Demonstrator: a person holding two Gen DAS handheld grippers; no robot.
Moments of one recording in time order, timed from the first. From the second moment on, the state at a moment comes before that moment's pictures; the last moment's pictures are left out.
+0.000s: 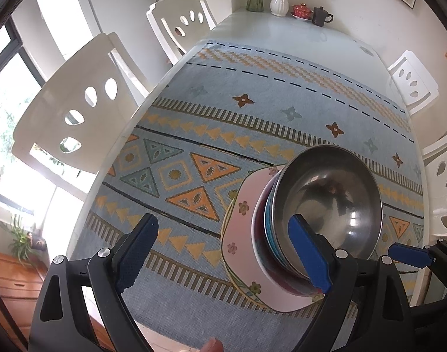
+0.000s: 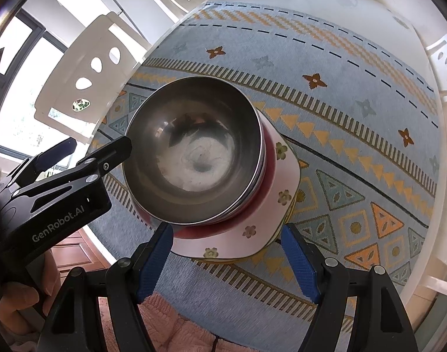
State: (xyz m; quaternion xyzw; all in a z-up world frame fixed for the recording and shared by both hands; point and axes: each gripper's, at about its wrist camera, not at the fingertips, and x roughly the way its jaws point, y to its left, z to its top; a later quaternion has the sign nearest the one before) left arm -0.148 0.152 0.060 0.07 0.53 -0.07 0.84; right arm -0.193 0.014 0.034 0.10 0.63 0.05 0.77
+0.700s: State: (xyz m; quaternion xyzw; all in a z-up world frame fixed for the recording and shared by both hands) left arm -0.146 0.156 0.058 0.07 0.53 -0.07 0.84; right arm -0.192 0.013 0.033 0.10 0.63 0.05 0.77
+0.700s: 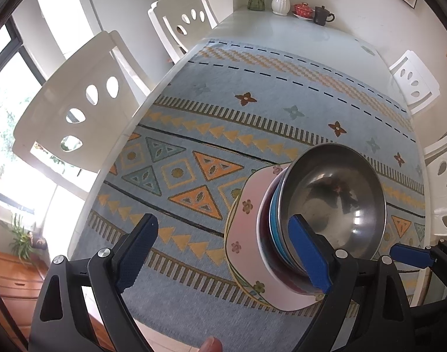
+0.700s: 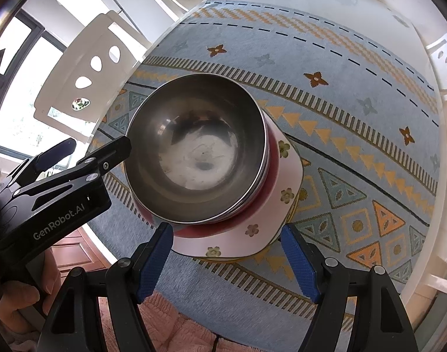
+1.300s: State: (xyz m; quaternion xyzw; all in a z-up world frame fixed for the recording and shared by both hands) left arm -0.142 0.153 0.057 0.07 0.53 -0.08 0.84; right arm -0.188 0.007 0.033 0.10 0.63 0.04 0.77
